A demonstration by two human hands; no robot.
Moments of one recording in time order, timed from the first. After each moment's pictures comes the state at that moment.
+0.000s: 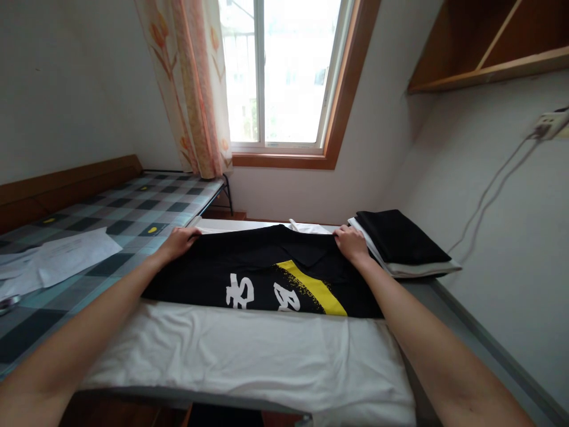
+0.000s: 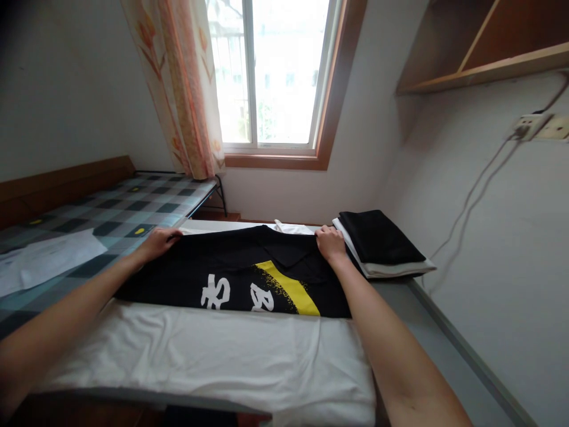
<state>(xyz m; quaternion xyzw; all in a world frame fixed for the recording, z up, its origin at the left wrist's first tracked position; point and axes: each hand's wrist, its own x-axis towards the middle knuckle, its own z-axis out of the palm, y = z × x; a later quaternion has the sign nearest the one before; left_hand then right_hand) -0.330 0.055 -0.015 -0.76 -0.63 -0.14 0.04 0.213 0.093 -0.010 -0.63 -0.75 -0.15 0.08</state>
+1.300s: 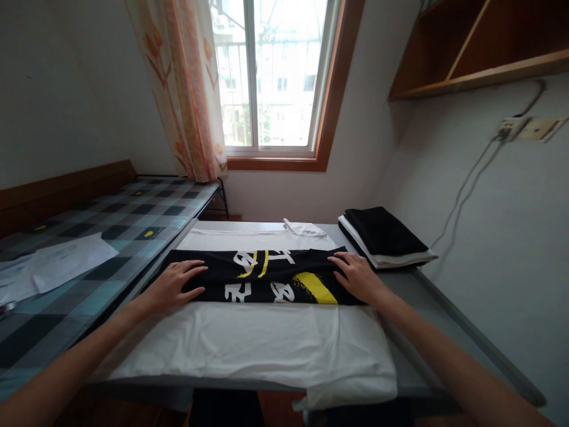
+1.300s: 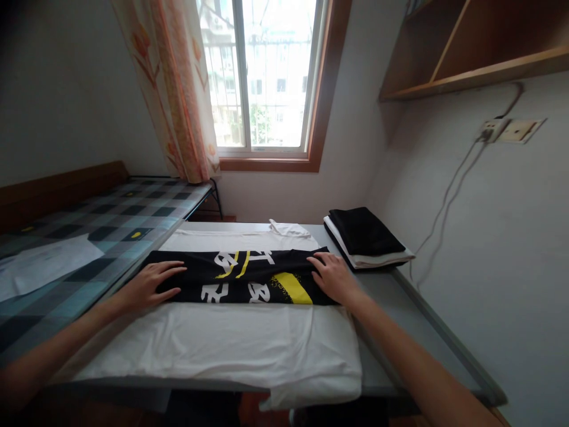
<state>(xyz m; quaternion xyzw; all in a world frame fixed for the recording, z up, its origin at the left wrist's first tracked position) -0.283 -0.073 -0.026 -0.84 -0.53 -0.10 0.04 0.240 -0.025 -0.026 -0.51 -0.84 -0.13 0.12</state>
